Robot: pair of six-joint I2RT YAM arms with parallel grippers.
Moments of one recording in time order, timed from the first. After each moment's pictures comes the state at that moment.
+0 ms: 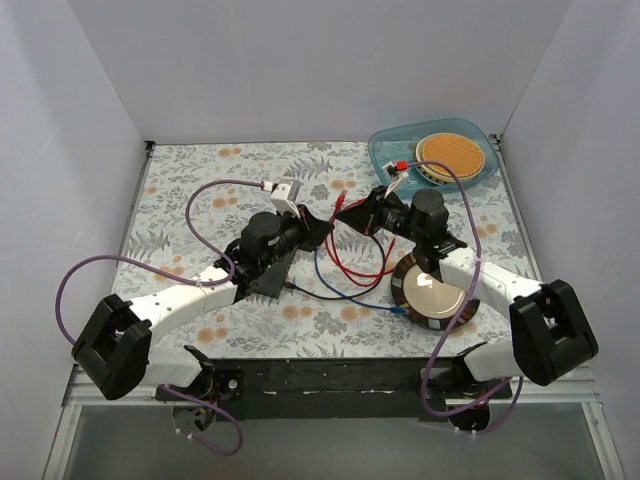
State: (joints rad) left arm -0.74 1.30 0.74 0.42 0.03 -0.58; right arm 0.51 1.36 0.76 0.55 -0.54 0.61
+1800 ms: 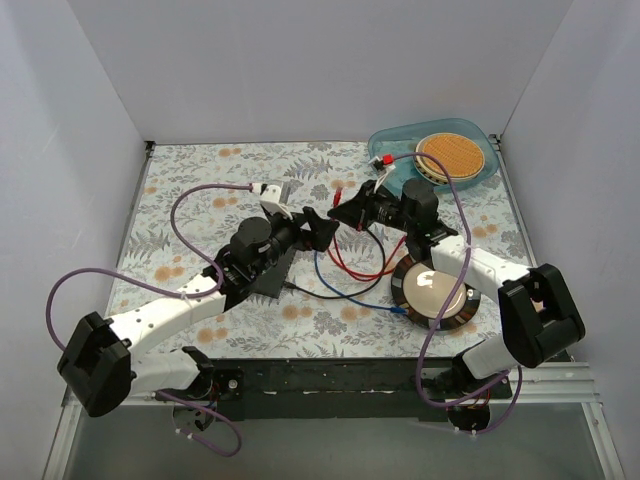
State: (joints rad) left arm -0.77 1.19 0.73 0.39 -0.10 -0.50; right arm 0.52 1.46 0.84 0.56 -0.61 0.57
